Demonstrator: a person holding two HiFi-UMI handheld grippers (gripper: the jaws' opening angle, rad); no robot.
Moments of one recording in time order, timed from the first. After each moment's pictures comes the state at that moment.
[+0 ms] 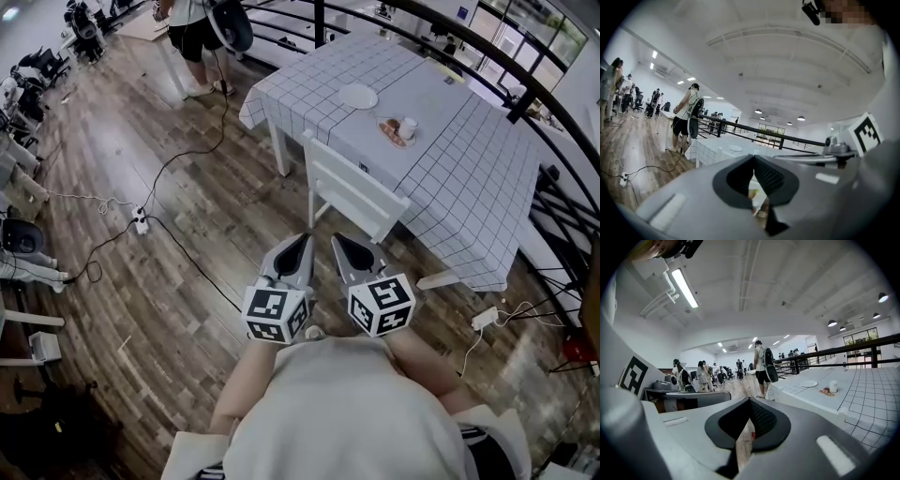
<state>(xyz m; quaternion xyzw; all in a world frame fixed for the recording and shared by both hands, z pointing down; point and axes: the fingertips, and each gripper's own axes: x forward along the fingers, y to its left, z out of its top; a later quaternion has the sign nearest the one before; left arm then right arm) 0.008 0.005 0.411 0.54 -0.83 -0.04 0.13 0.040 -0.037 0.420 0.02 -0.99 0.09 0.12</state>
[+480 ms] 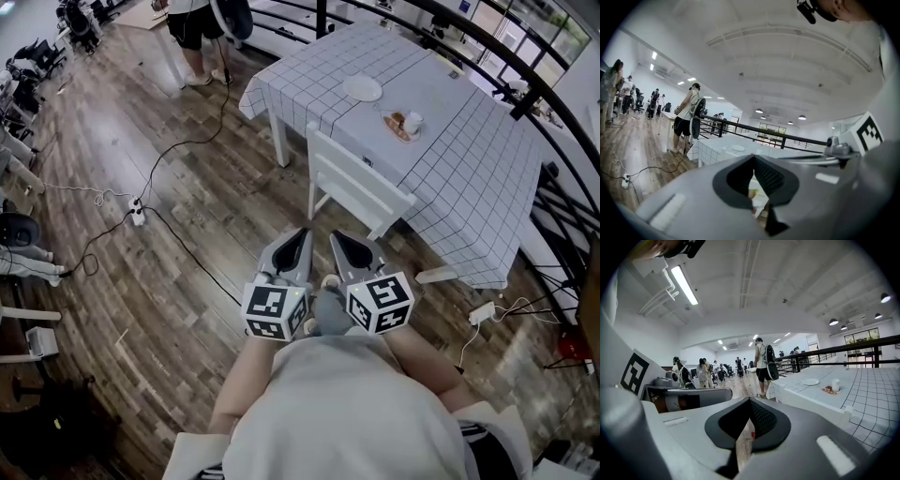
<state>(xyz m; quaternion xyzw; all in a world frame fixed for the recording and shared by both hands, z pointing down) -0.009 0.011 0.415 0.54 -0.83 -0.04 0.13 0.025 -0.028 0.428 0.02 -0.99 0.08 0.13</state>
